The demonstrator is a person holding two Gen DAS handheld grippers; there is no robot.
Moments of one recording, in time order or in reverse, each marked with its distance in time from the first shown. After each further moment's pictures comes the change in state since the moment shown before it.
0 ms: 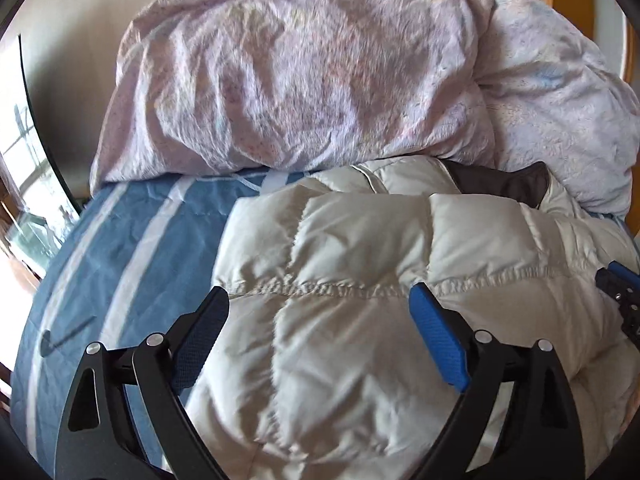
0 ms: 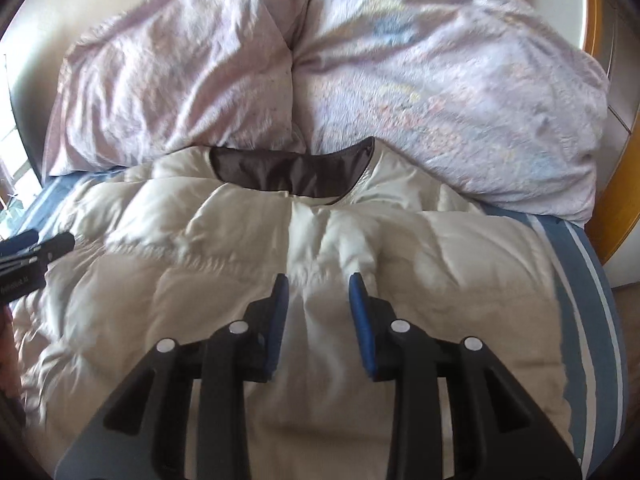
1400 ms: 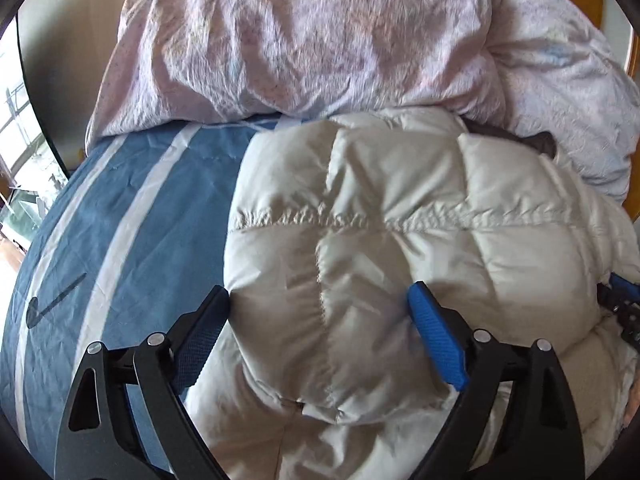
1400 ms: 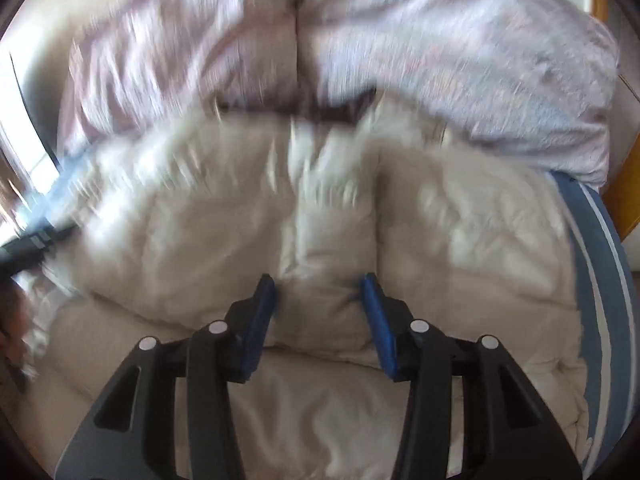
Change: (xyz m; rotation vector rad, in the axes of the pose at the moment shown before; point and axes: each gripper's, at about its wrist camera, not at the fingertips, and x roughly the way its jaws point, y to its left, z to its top) left arm 0.026 0.023 -0.028 -0.036 0.121 -0.048; right arm 0.025 -0.004 -0.032 -0.004 0.152 0.057
